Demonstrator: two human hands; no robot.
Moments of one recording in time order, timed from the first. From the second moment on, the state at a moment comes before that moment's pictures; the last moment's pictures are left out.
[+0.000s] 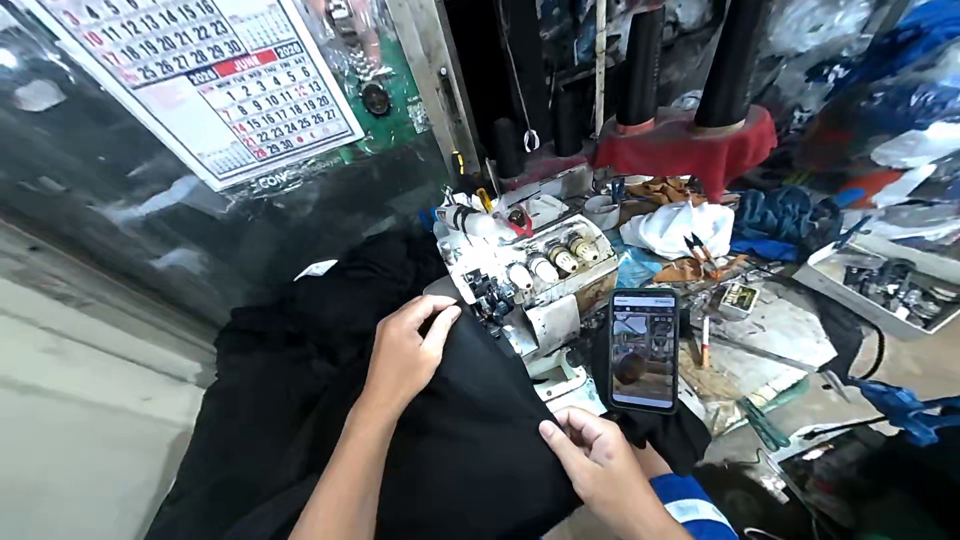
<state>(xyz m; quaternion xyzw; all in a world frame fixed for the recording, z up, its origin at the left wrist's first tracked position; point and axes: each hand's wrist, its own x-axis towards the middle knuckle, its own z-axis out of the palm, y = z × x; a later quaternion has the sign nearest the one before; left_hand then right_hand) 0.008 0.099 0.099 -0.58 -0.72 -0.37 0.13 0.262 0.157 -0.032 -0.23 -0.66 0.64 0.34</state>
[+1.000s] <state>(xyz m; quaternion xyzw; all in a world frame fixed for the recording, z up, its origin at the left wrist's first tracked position) 0.033 0.097 0.078 -0.55 -0.78 -0.28 0.12 0.293 0.121 -0.043 -0.23 -0.65 0.64 0.33</state>
